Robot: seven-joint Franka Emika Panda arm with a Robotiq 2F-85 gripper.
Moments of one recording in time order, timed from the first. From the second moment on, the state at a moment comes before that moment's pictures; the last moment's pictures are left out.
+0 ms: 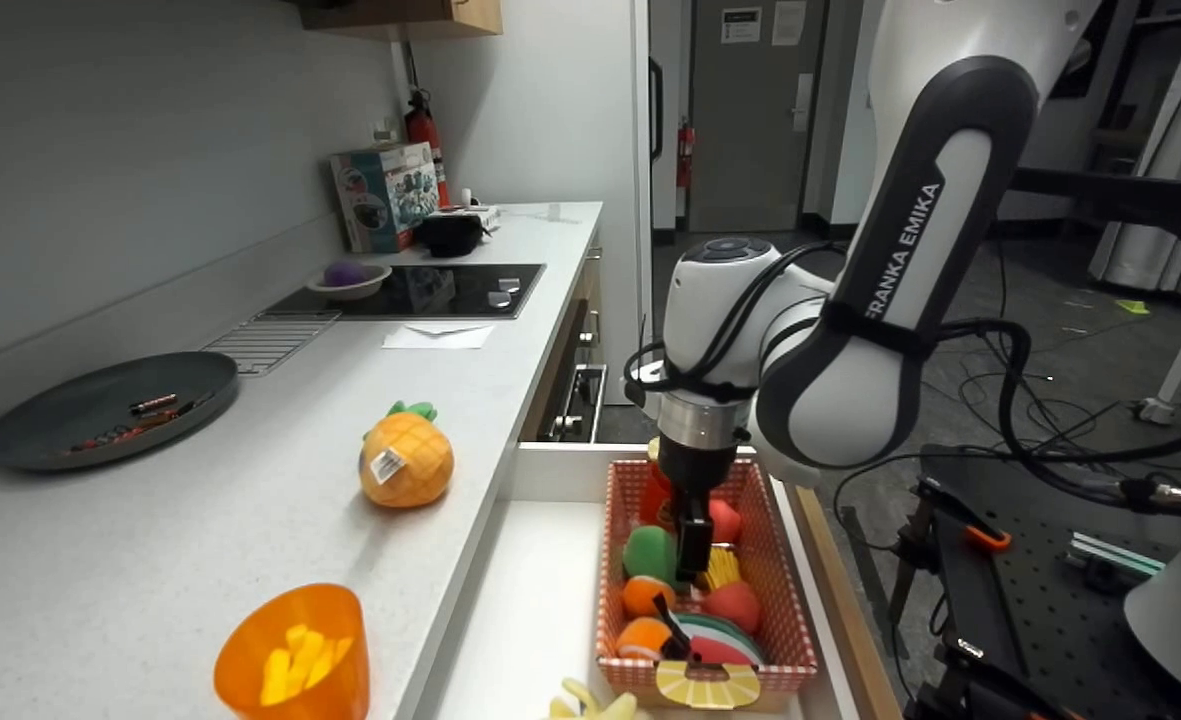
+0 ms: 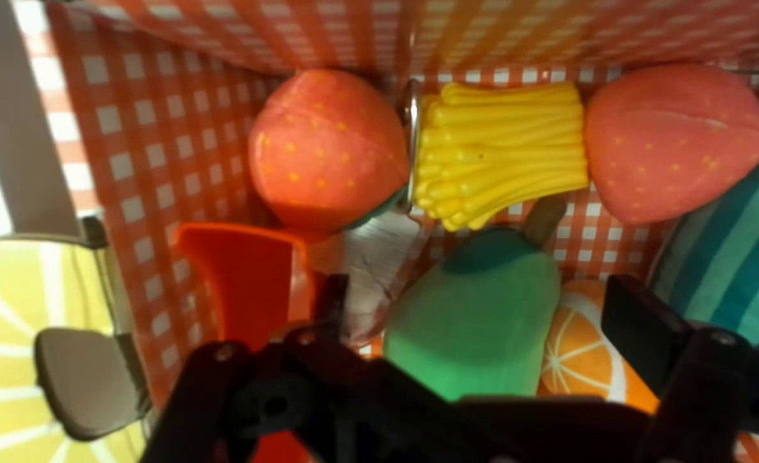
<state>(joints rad) 0.02 0.36 0.03 -2.53 -0.10 2.98 -0.20</state>
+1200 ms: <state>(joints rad) 0.02 0.43 0.02 -2.47 -0.13 3.04 -0.20</state>
